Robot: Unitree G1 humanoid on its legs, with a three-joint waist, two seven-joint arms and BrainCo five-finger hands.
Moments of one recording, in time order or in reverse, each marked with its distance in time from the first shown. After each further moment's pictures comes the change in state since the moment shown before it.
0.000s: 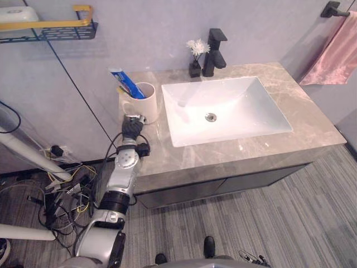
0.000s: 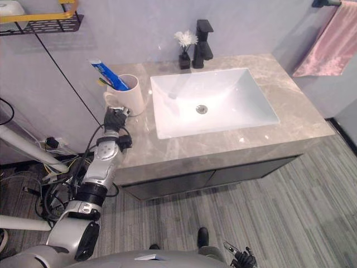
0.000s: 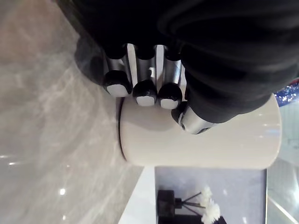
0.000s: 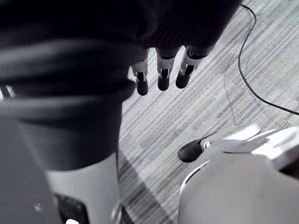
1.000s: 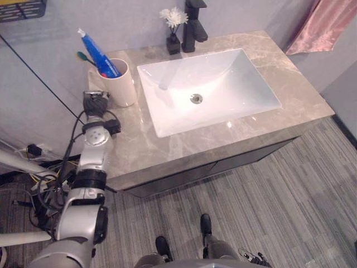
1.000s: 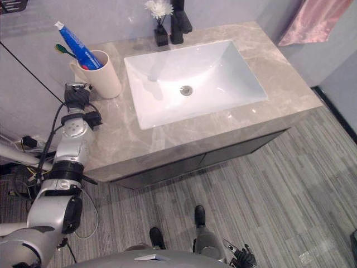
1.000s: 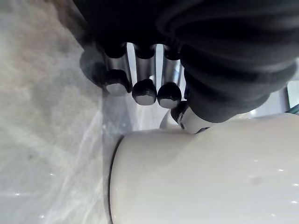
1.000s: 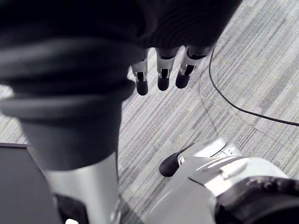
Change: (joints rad) left arm -0.128 0.147 0.103 0.044 -0.047 0.011 0.029; right arm 0.009 0.014 -0.012 -0.029 0.001 -0.007 0.028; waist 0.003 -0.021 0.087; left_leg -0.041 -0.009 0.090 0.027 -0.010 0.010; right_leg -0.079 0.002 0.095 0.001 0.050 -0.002
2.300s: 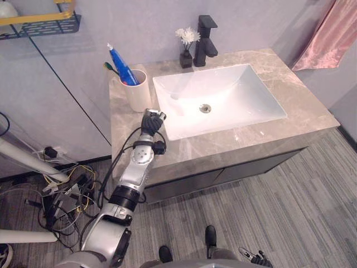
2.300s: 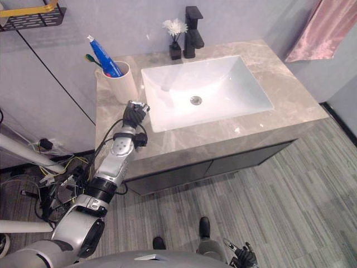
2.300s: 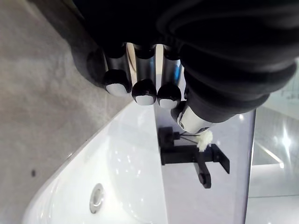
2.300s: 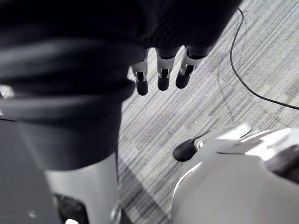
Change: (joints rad) left arm 0.091 -0.190 -0.273 -0.081 0.085 -0.009 -0.044; right arm 0.001 -0.006 0.014 -0.004 0.002 -0.018 -0.005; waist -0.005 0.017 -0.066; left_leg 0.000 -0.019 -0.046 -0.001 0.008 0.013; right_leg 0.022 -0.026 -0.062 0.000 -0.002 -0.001
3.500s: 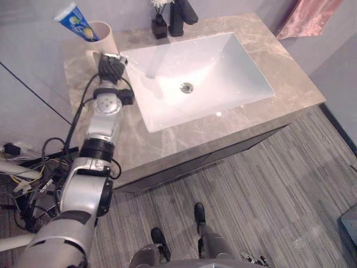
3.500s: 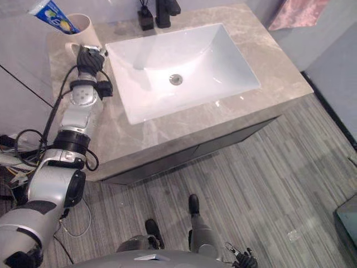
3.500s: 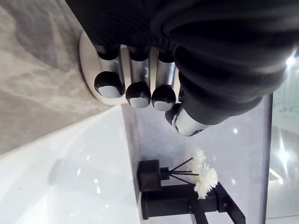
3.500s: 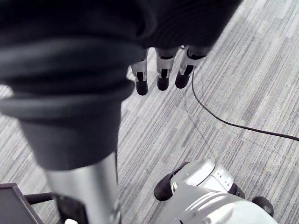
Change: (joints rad) left arm -0.431 0.255 0.126 0.230 -0.062 0.042 0.024; right arm 0.030 0.013 -0.031 -0.001 0.040 -0.003 0.016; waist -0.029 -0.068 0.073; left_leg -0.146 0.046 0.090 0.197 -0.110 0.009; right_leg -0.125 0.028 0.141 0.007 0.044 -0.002
